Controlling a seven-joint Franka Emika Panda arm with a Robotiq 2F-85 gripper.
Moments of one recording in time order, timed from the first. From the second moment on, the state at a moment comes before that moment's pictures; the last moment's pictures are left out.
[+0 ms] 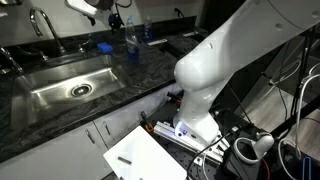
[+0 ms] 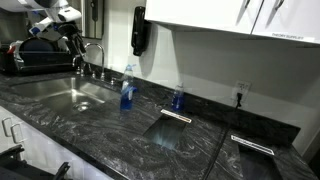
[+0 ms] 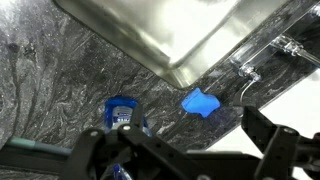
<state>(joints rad) -0.16 -0.47 0.38 -2.57 -0.13 2.55 1.30</state>
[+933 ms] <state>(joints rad) -0.15 -0.47 0.36 -2.56 -0.13 2.55 1.32</state>
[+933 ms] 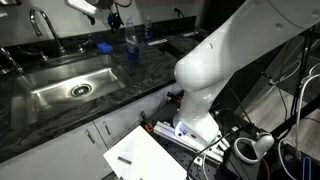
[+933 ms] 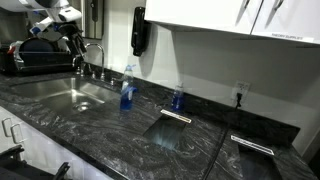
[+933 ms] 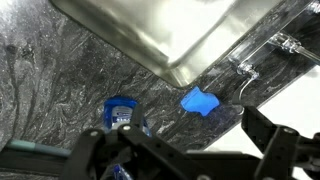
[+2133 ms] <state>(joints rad) -0.15 0.07 0.23 -2.20 -0.14 2.79 1.33</state>
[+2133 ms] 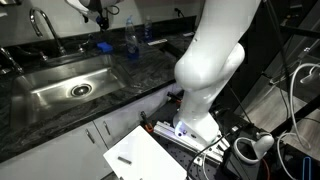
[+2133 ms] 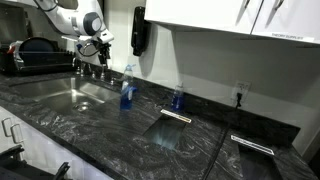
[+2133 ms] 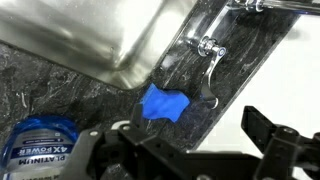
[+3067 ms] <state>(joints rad) -0.12 0.26 0.17 -2.00 -0.31 2.76 1.58</state>
